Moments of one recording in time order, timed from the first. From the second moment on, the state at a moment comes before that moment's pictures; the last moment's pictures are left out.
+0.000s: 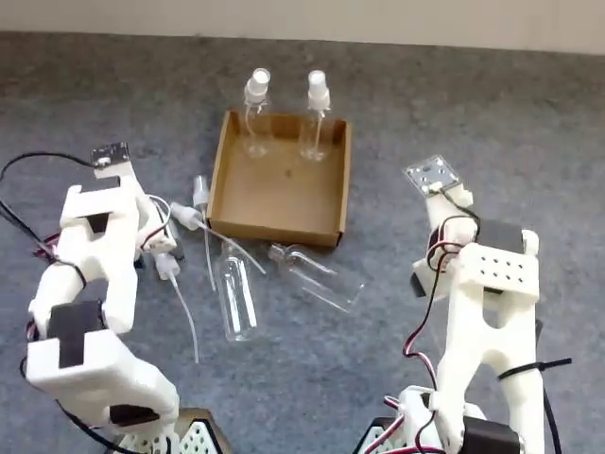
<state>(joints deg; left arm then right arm) -17.9 7.1 26.1 62.0 15.6 6.6 -27.9 37.7 73.5 38.6</state>
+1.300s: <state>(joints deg) -8.7 -48.0 -1.5 74.4 11.5 -29.9 -46.2 34.9 53.2 16.1</state>
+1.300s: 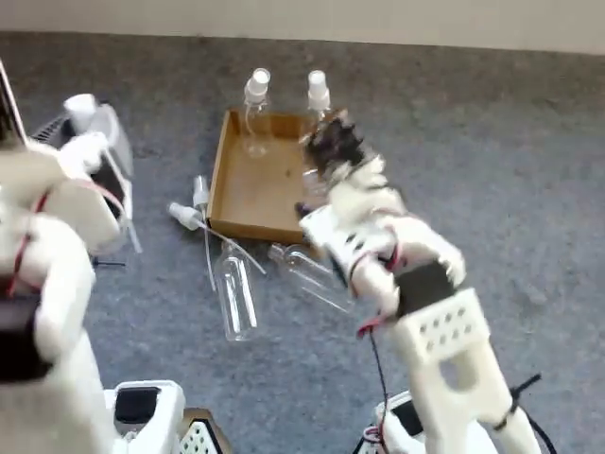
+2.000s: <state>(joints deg) 27.6 -41.1 -4.3 63.8 11.5 -41.5 -89.1 76.9 38.3 13.1</state>
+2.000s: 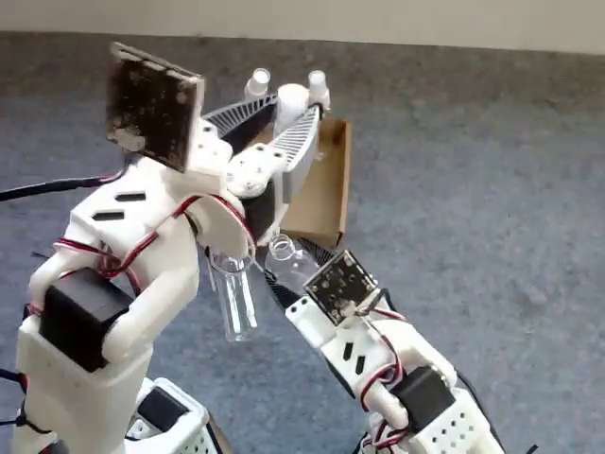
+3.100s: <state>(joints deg) 28.5 -41.3 7.9 57.3 11.5 -39.5 -90.5 77.1 38.3 13.1</state>
